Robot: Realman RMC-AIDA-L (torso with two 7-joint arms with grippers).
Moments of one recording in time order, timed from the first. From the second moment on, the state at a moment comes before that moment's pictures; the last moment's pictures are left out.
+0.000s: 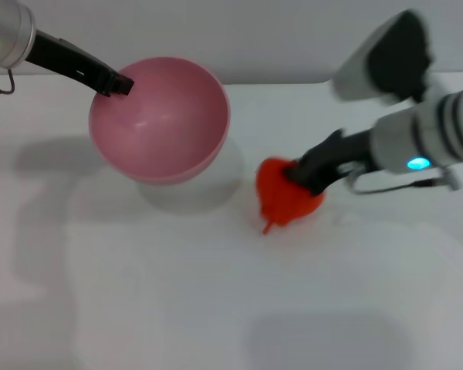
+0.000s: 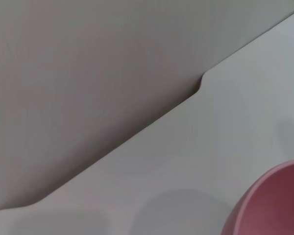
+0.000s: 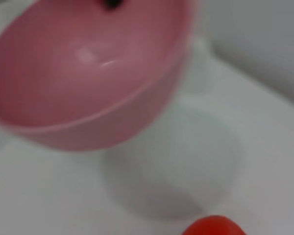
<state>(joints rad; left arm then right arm) -0.82 -1.98 0.93 1.09 2.52 1.46 -2.30 0.55 2.07 -1.53 -1.21 -2.29 -1.08 2.36</state>
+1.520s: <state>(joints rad) -0.82 -2.05 1.00 1.08 2.51 1.43 -2.28 0.51 2.08 -1.60 -1.73 -2.32 -1.07 2.40</state>
